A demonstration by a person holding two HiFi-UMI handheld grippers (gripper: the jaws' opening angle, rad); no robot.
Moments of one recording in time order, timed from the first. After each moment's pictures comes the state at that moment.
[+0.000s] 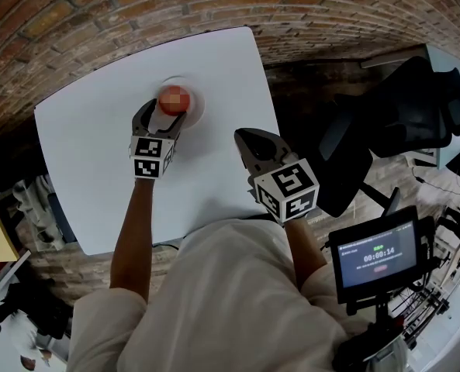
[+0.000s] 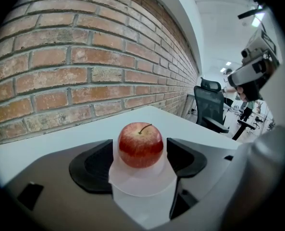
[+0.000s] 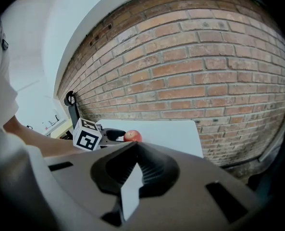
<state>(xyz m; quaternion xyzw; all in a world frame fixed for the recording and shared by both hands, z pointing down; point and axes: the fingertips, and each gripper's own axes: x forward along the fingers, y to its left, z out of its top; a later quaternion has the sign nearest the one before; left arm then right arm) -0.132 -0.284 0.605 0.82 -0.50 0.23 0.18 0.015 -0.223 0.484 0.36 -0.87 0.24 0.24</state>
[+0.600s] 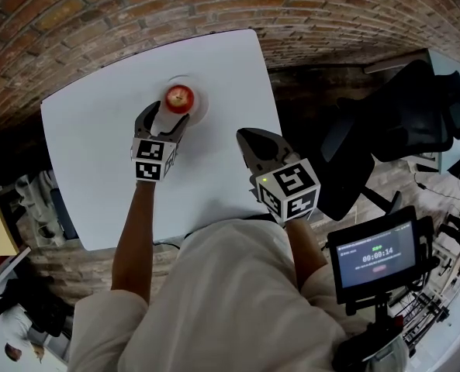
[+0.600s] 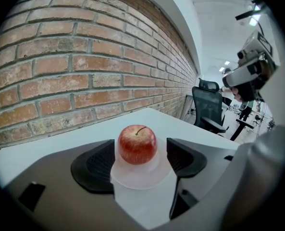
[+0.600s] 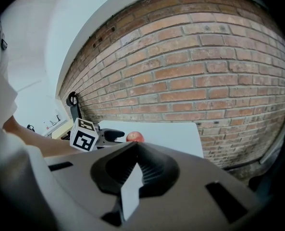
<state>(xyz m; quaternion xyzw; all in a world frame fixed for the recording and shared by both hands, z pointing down) -0.133 -0.269 0.589 0.82 -0.50 0.23 0.17 0.015 -0.216 0.475 0.35 -0.88 0.23 0.23</state>
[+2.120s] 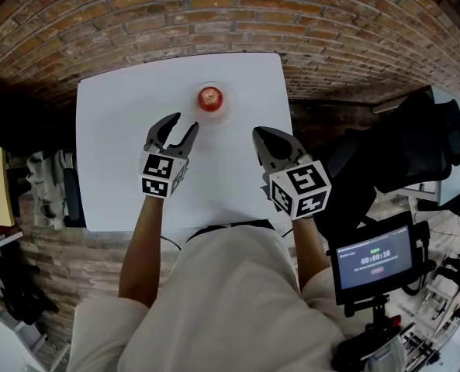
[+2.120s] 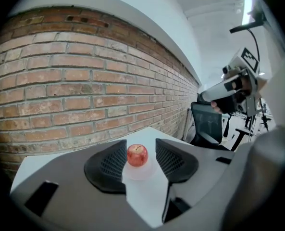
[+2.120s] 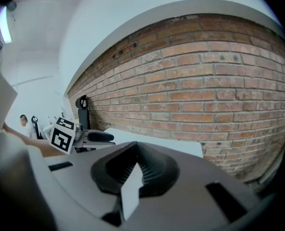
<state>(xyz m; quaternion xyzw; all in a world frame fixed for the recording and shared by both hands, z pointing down) -0.153 -0.197 0.481 0.81 -0.54 0.17 0.12 -0.005 -0.189 0.409 0.34 -0.91 0.15 0.20</state>
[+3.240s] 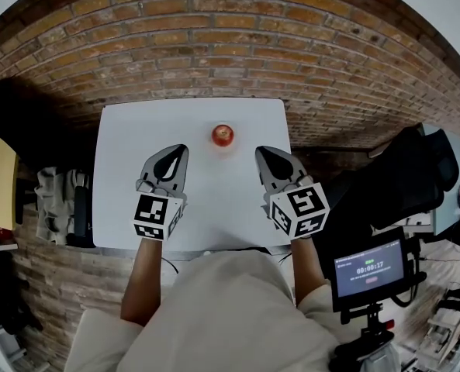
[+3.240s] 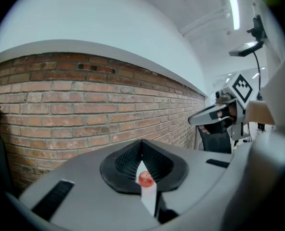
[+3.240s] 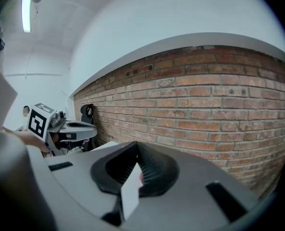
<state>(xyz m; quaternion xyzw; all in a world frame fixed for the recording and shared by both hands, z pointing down) -0.184 -0.135 0.336 0.79 -0.60 0.09 0.03 -0.033 -0.170 0.325 0.34 -0.93 0.06 0.15</state>
